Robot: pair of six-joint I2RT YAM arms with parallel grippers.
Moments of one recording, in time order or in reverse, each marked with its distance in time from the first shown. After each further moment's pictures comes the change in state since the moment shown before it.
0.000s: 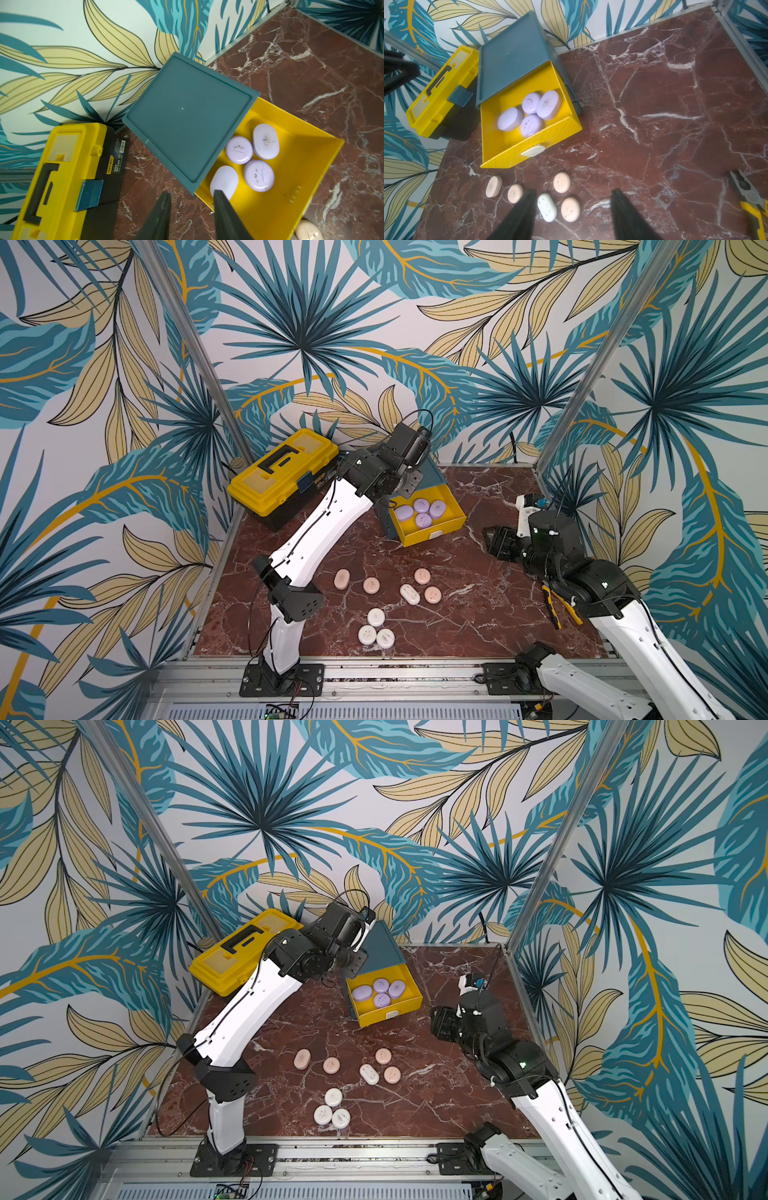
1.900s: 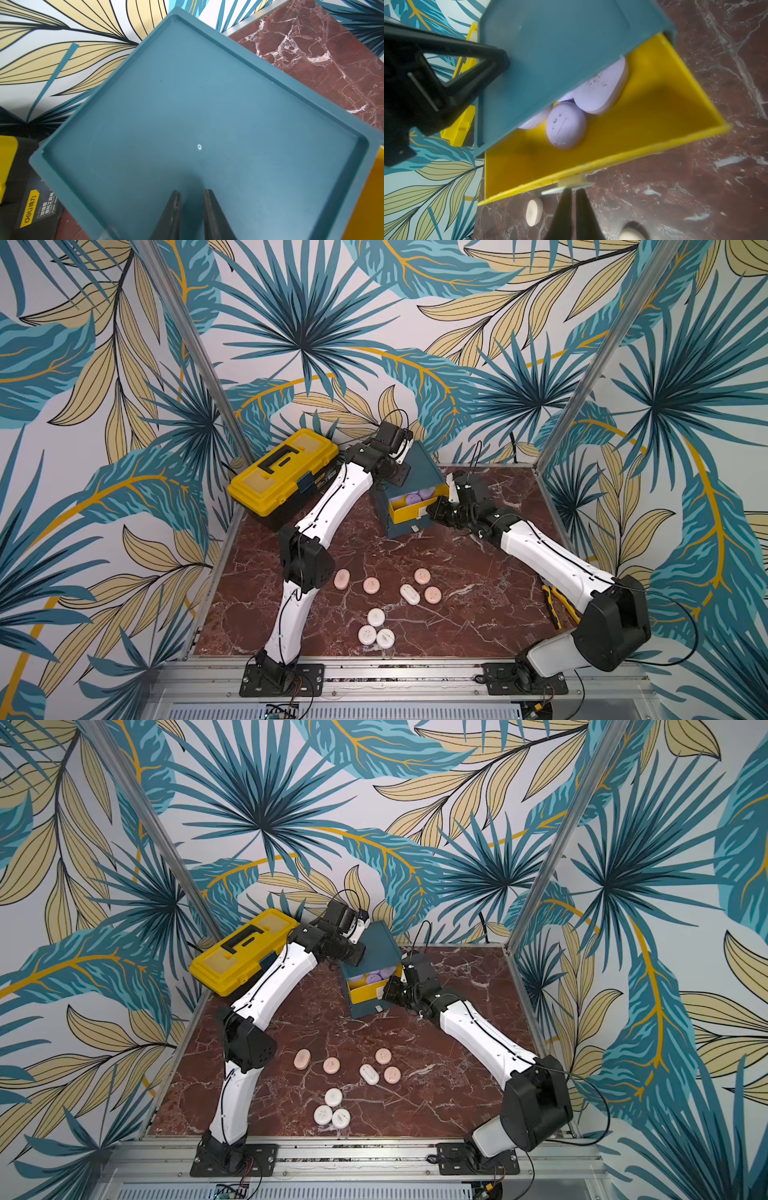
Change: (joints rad) left arm 0.201 0.245 -0.005 0.192 0.322 -0.004; right arm 0.000 0.651 0.119 0.492 -0.276 0.132
